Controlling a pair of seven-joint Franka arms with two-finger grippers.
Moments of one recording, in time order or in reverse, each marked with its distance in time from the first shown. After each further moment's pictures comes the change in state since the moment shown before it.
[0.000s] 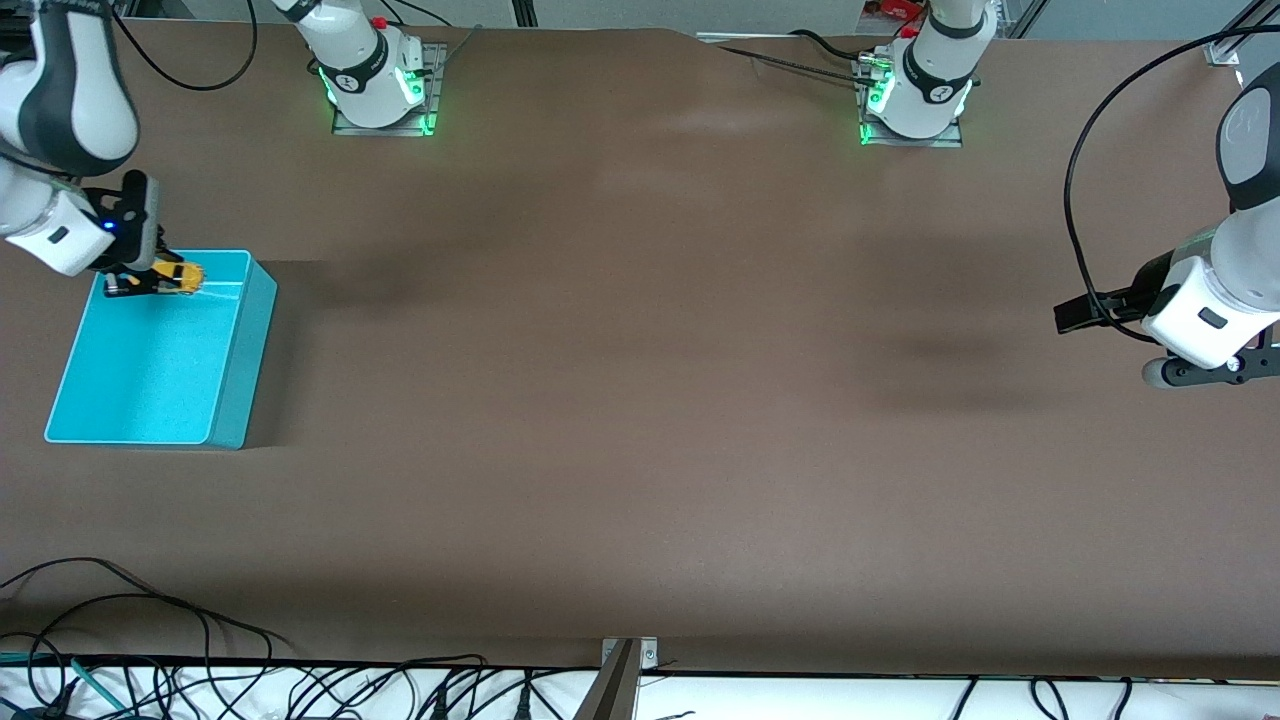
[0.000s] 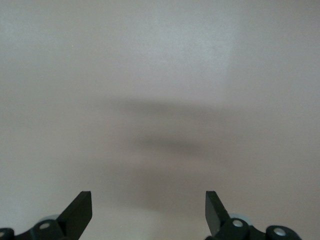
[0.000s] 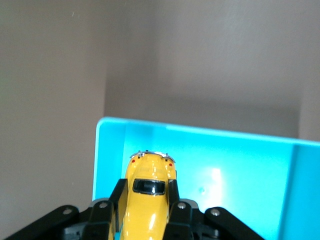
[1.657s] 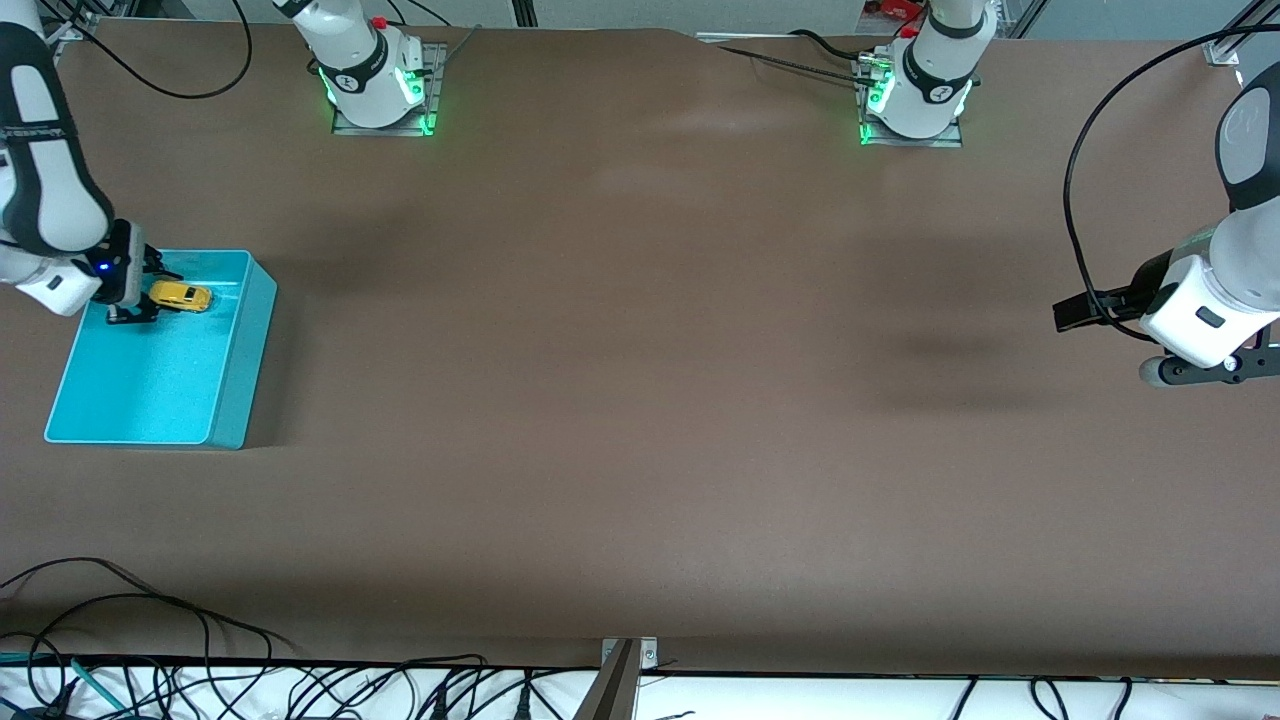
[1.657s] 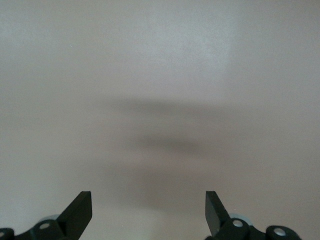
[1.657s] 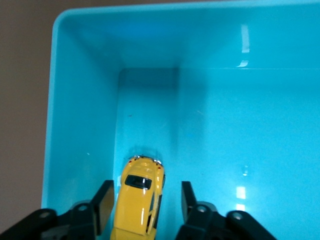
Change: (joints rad) left arm 0.000 0.000 -0.001 0.000 0.000 -0.002 0.012; right arm -0.168 0.323 -0.005 0.131 0.145 0.067 -0.182
